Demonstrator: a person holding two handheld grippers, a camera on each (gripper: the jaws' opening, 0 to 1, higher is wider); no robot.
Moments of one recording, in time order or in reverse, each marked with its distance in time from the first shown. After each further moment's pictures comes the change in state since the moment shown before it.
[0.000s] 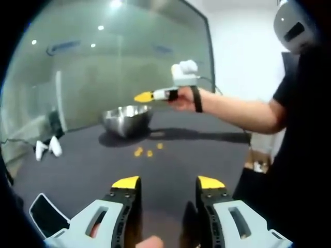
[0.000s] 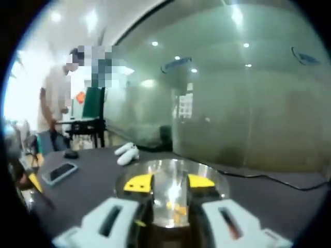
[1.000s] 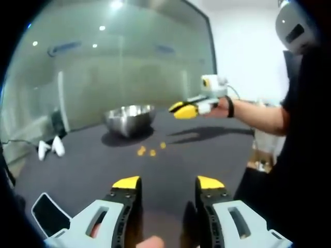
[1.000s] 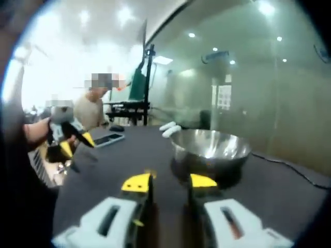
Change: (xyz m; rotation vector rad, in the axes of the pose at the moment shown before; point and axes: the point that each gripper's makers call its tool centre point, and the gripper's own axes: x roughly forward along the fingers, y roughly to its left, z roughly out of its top) left arm -0.001 0.004 -0.001 0.002 0.005 0.024; right arm -0.101 0.036 -0.075 -0.166 0.138 0.305
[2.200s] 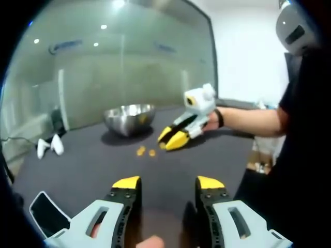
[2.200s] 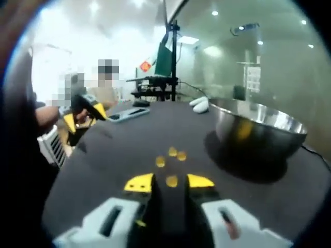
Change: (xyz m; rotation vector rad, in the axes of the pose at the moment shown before) left arm 0.002 -0.001 0.002 -0.009 -0.006 -0.002; right arm 0.064 0.060 -0.042 -0.029 0.159 0.263
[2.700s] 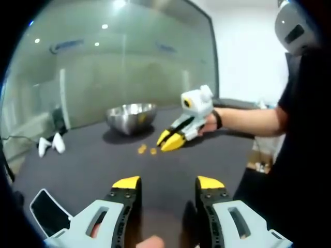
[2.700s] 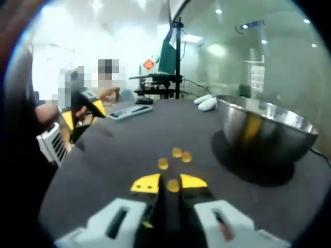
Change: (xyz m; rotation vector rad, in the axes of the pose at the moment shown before) left arm -0.003 0.001 -0.005 -0.010 0.008 0.006; right arm 0.009 0.002 -0.002 -0.013 0.005 0.018
